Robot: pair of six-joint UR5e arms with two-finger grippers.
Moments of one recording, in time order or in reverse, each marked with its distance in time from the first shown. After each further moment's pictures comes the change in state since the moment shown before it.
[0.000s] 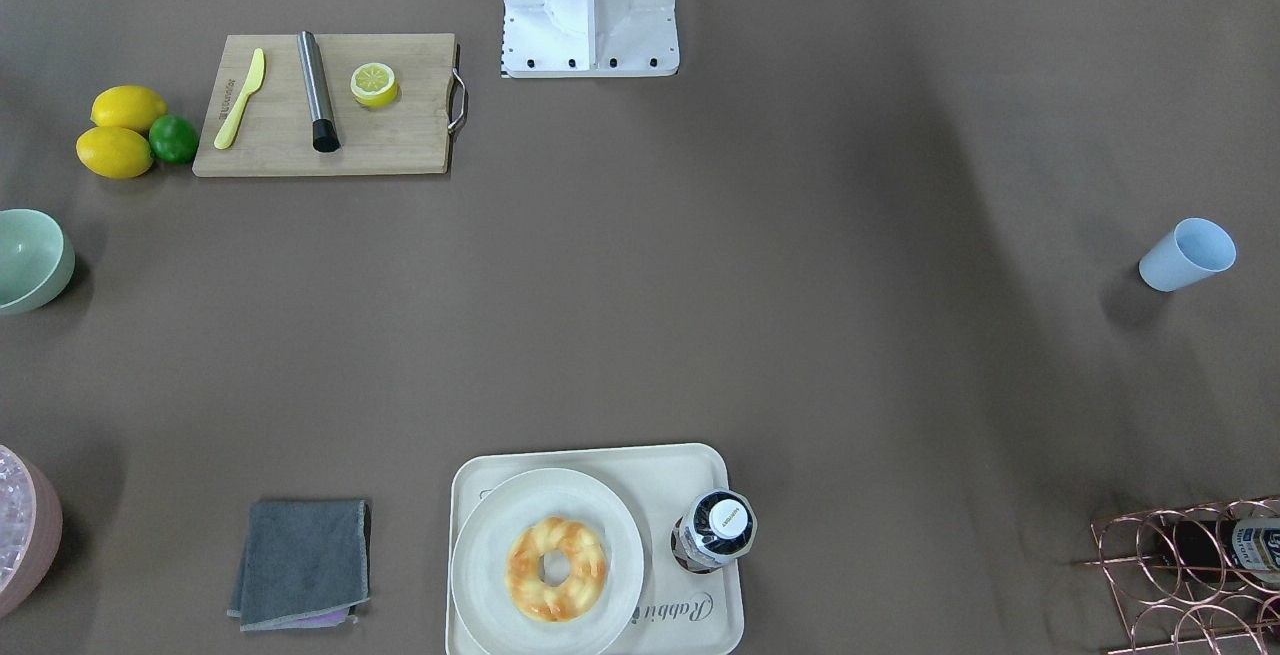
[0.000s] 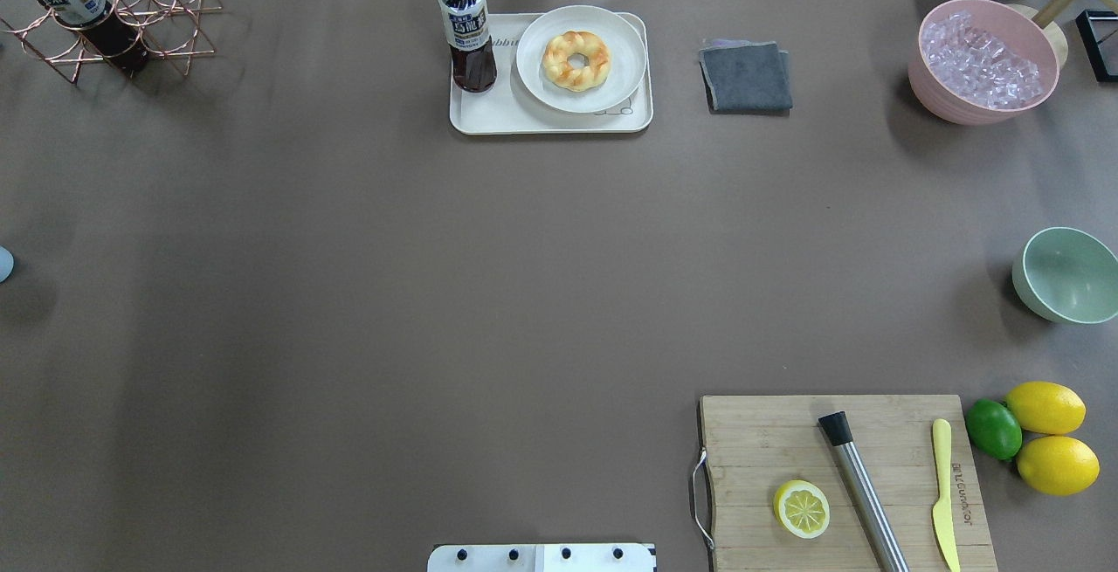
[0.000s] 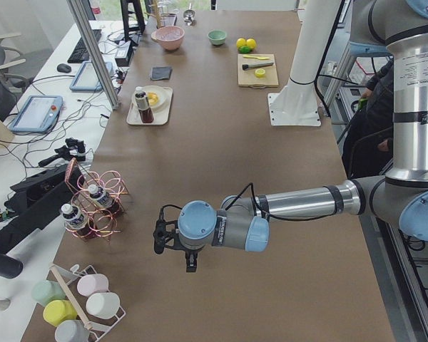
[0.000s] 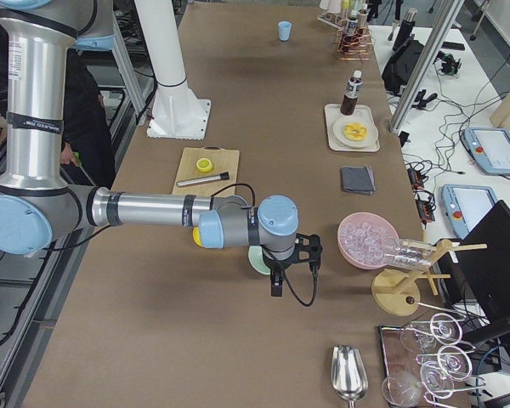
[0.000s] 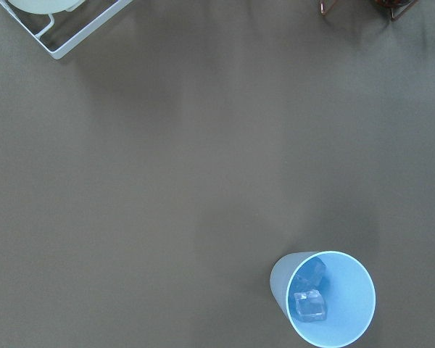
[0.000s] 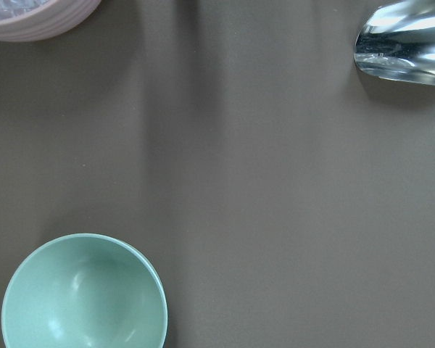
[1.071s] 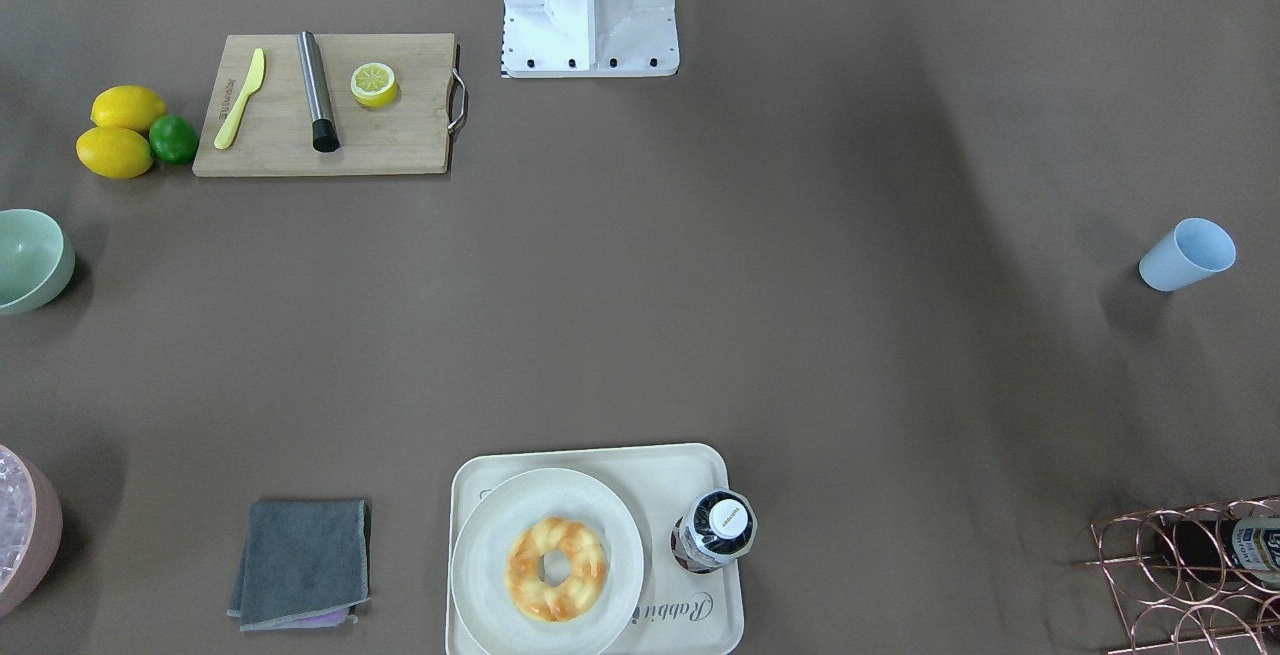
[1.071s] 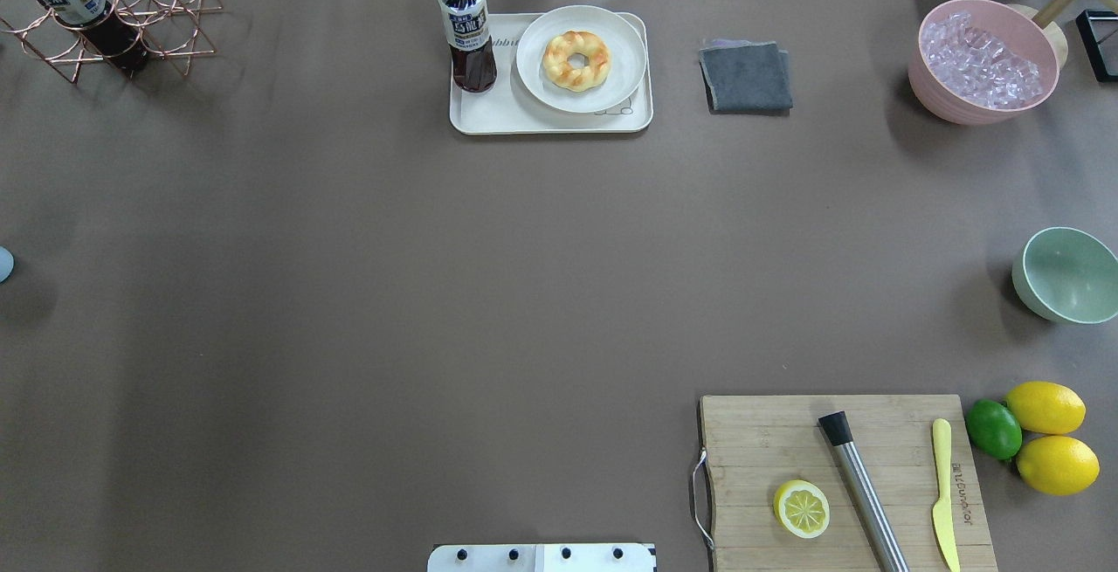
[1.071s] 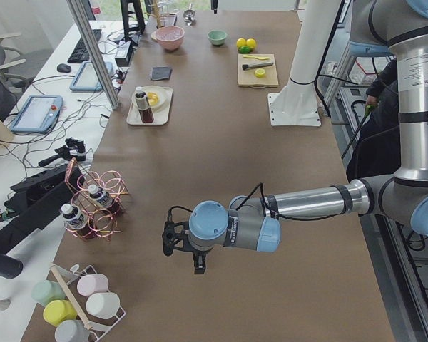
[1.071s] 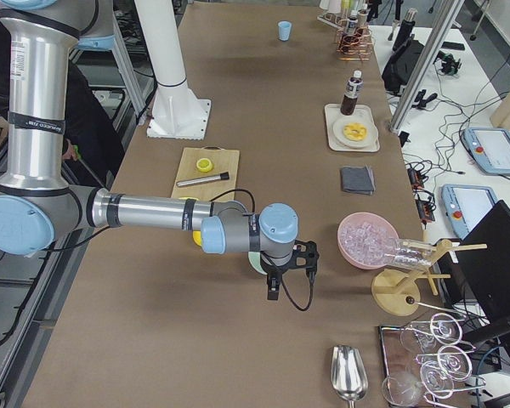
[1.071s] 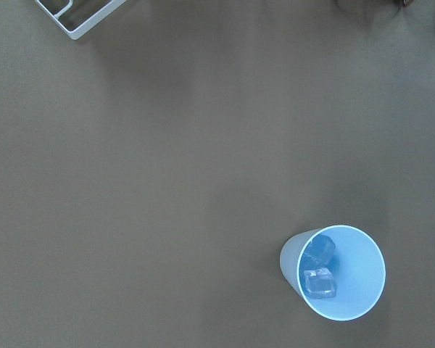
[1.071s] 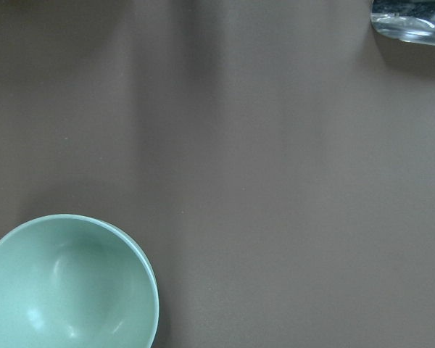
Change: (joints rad) left arm -0.011 0.055 -0.053 -0.004 0.015 -0.012; right arm -0.042 -0.004 -0.040 0.011 -0.002 0.004
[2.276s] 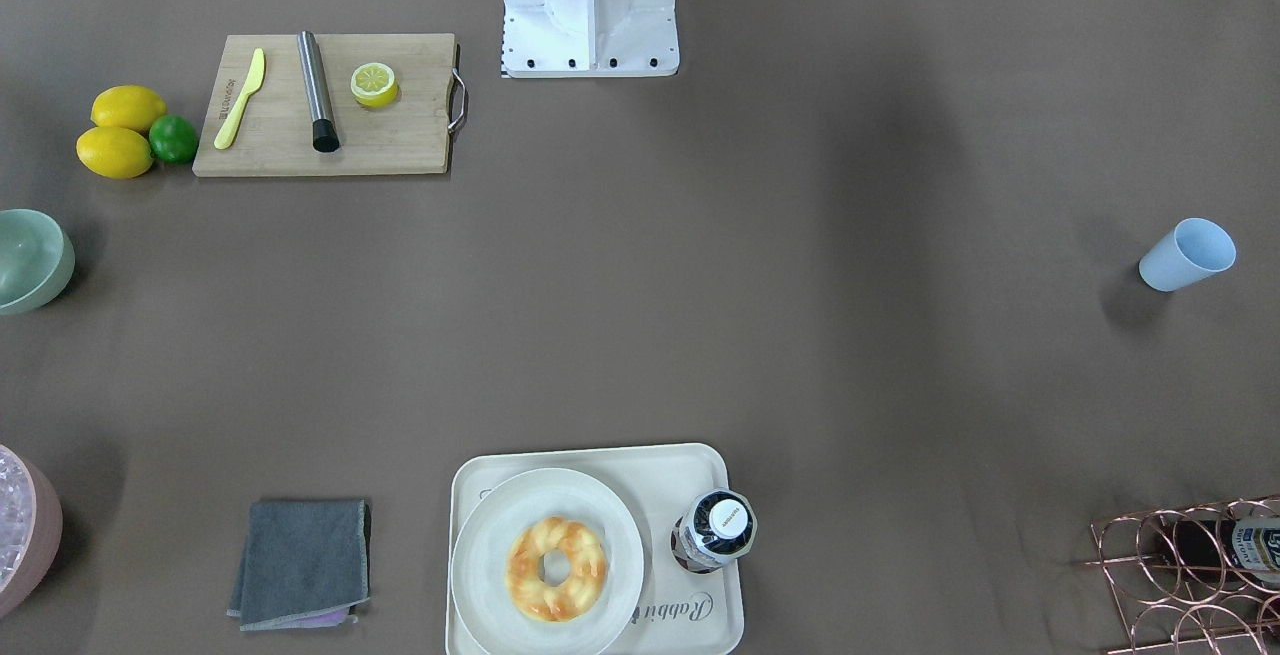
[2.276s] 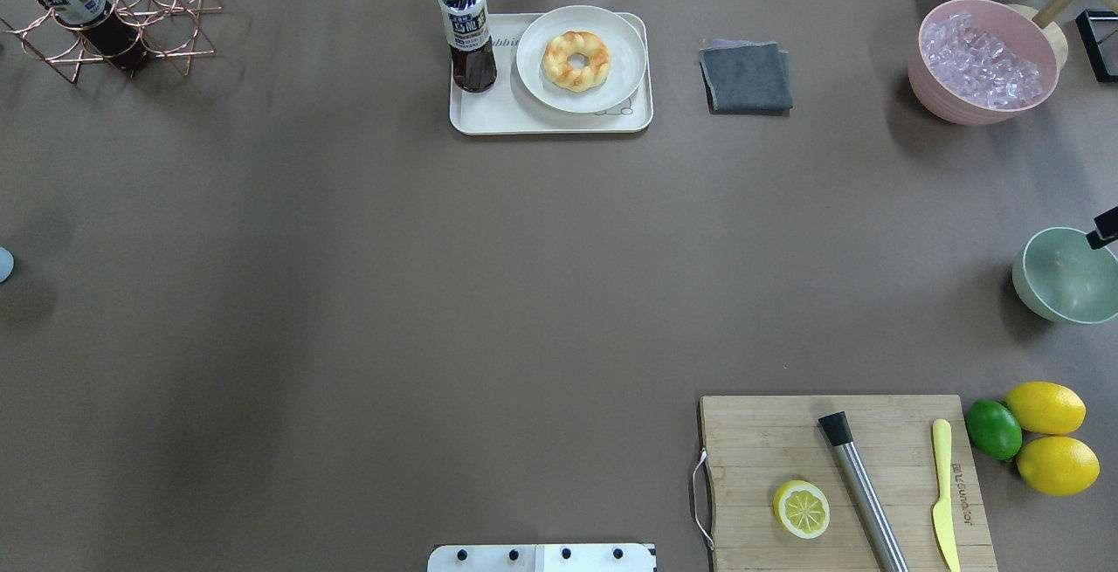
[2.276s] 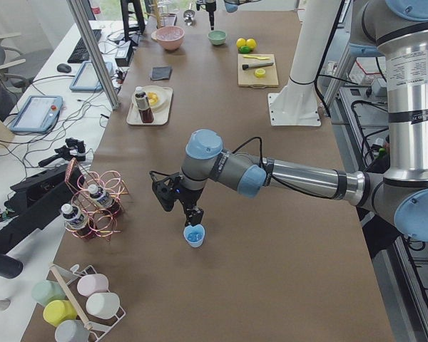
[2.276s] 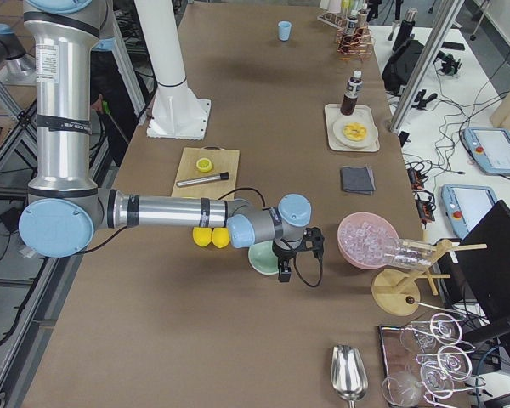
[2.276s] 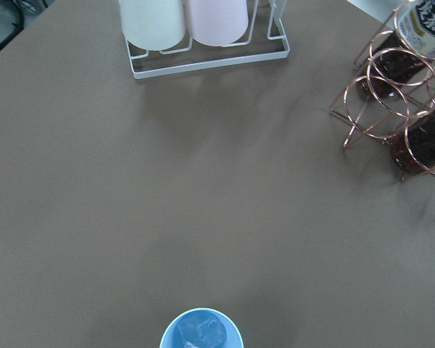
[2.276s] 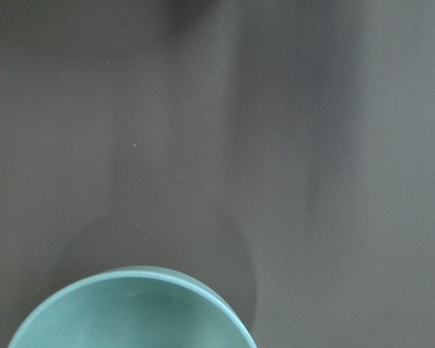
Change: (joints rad) left arm 0.180 -0.018 -0.282 0.022 0.311 -0.863; right arm -0.222 0.074 -0.096 0.149 -0.042 0.139
